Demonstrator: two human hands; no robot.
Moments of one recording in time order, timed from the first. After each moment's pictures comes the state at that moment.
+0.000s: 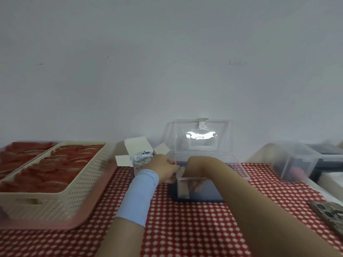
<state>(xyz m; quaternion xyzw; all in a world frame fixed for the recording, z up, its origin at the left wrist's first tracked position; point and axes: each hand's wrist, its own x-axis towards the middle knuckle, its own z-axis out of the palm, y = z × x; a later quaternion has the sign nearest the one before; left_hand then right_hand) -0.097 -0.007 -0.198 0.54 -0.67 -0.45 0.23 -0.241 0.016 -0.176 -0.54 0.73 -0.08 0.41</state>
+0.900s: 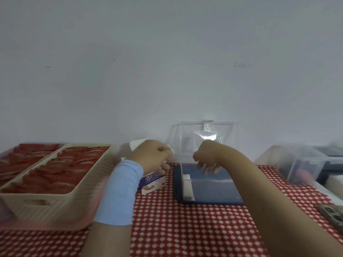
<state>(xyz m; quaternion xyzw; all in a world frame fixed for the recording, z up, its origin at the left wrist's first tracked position) -0.057 0.019 -0.140 0.50 -0.70 -0.40 0.30 -0.251 0.024 -0.134 -0.58 0.75 -0.15 0.28</state>
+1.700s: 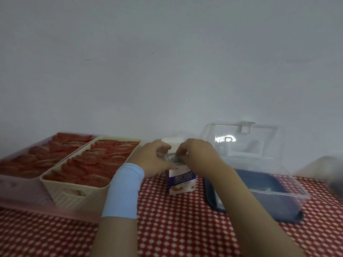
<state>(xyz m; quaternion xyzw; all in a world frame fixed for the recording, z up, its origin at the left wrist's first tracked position) 0.029 -0.027 -0.177 0.55 -0.75 -0.26 0.27 -0.144 -0.015 -0.163 -0.78 0.61 -0.18 0.01</state>
